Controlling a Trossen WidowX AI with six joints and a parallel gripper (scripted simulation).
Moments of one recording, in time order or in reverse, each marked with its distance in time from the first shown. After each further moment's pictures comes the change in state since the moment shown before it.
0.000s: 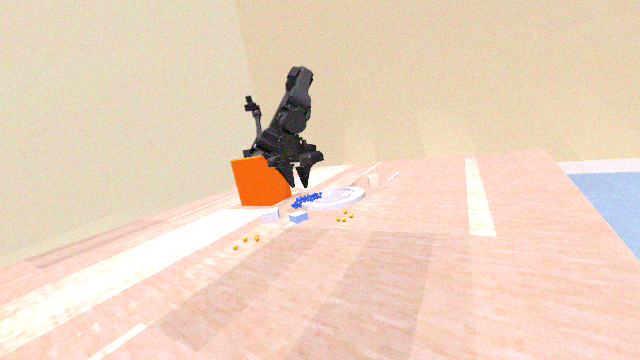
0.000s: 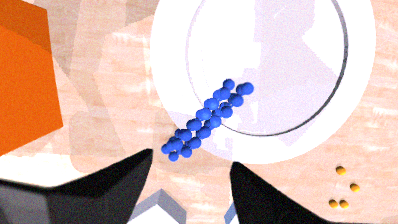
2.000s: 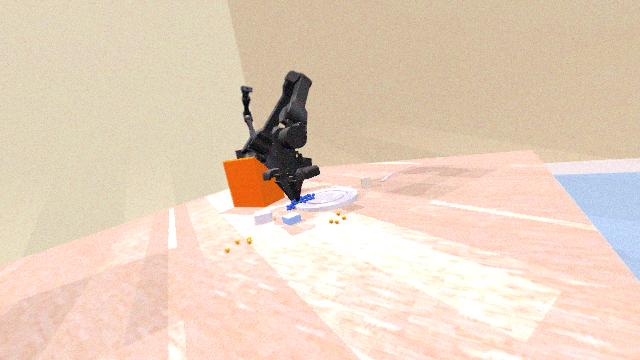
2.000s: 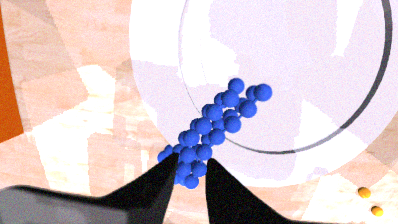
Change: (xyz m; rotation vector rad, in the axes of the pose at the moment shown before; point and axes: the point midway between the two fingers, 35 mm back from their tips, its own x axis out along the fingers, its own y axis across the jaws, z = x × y) arm 0.037 -0.004 -0.002 -0.028 0.011 -0.007
